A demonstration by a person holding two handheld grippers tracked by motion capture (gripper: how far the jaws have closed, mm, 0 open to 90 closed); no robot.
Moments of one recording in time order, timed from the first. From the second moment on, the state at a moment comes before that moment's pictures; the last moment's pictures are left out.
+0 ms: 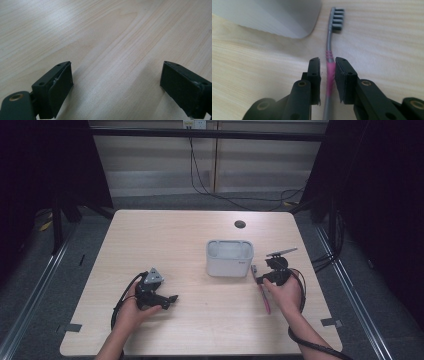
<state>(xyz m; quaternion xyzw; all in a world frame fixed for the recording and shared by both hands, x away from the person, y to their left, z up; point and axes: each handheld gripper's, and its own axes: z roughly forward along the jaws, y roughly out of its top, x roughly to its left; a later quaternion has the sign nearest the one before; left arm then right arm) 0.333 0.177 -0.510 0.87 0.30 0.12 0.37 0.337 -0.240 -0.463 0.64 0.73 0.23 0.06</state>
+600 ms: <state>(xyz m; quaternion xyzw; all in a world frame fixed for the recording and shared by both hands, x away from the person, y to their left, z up) 0.333 0.177 -0.510 0.87 0.30 0.12 0.37 0.337 -0.244 -0.469 0.61 0.75 0.23 0.10</state>
